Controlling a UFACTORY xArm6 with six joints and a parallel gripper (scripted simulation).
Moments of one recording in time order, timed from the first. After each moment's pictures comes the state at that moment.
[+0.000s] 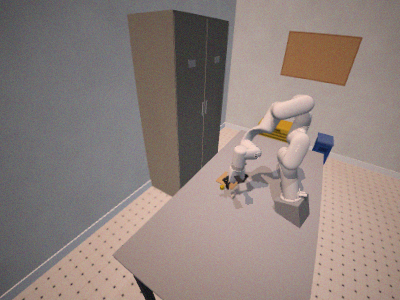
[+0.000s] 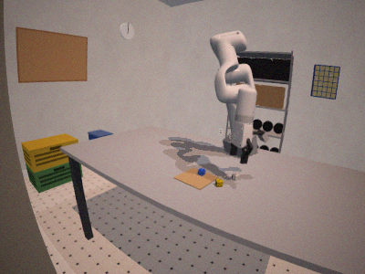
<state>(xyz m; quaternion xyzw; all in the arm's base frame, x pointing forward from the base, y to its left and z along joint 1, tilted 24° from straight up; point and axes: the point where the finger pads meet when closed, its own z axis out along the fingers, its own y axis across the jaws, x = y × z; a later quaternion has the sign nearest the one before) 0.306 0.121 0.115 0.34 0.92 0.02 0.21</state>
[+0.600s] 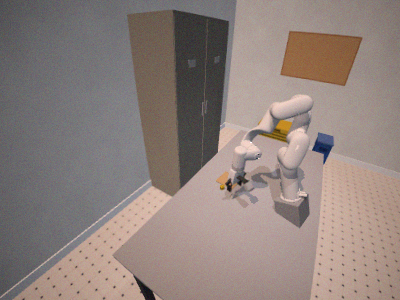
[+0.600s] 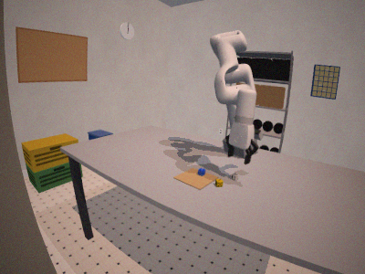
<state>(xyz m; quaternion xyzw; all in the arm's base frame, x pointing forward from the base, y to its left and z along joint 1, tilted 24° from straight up) 0.305 0.122 0.110 0.16 0.97 -0.02 0.21</state>
